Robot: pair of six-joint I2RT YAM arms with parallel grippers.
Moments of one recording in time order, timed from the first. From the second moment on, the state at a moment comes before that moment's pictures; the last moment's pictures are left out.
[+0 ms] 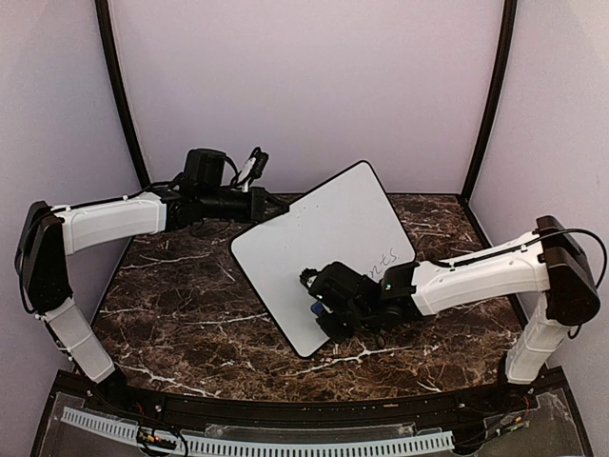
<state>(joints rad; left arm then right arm) -0.58 1.67 1.28 -0.05 0.54 -0.40 1.21 1.71 1.09 -0.41 0.38 0.25</state>
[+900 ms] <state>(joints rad) -0.58 1.67 1.28 -0.05 0.54 -0.40 1.26 1.78 1.23 -0.55 0.44 0.29</state>
